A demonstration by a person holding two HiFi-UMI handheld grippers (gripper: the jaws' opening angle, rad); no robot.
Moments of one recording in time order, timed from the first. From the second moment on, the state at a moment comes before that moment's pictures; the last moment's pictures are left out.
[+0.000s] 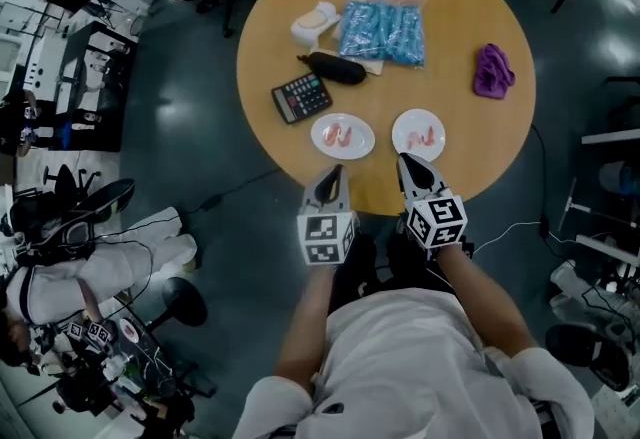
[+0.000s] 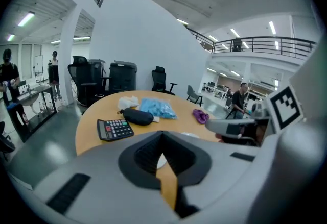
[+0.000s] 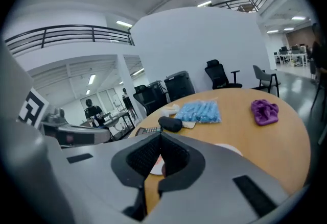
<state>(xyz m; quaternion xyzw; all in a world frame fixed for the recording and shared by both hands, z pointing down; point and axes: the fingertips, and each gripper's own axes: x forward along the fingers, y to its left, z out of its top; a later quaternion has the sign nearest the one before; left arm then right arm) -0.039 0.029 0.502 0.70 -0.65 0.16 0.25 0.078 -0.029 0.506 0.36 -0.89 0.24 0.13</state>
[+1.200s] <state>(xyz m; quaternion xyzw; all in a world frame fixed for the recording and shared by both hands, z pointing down) -0.105 0.008 0.529 0.73 -0.61 0.11 0.29 -0.055 -0.068 0.687 0.39 -0.72 0.42 0.38</state>
